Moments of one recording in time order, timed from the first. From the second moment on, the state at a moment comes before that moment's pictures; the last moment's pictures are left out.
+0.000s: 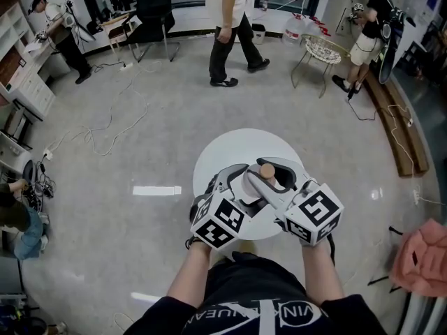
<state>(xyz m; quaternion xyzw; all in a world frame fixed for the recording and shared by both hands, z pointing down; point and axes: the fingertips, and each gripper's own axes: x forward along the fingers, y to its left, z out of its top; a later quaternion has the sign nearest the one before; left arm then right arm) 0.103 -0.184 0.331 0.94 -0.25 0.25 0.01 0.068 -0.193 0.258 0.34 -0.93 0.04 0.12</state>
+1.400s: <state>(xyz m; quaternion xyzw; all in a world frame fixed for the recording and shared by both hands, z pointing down) 0.110 -0.186 0.338 0.94 -0.24 0.25 0.02 0.075 -0.196 0.266 0.35 -0.93 0.04 0.13</state>
